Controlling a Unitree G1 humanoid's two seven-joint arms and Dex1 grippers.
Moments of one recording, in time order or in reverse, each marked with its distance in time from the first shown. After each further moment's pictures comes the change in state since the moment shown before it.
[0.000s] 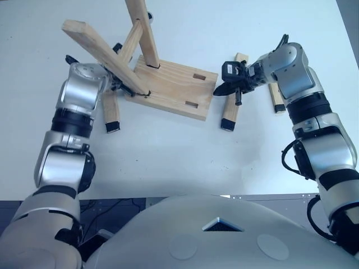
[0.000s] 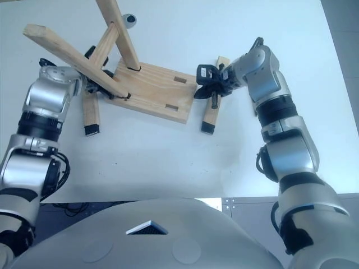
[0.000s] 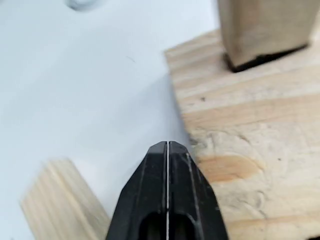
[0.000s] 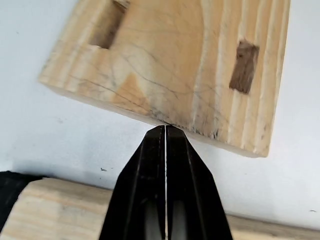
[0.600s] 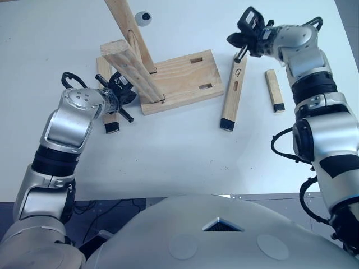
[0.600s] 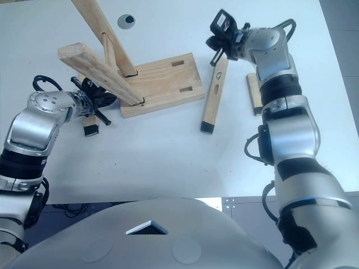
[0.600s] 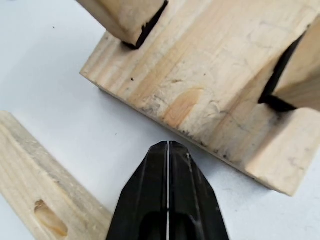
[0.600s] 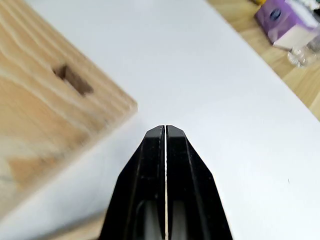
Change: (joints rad) left arm 0.386 0.184 -0.033 -0.749 -0.084 0.331 -0.069; right arm -0.183 0.061 -0.152 0.475 0.015 -0.136 -0.549
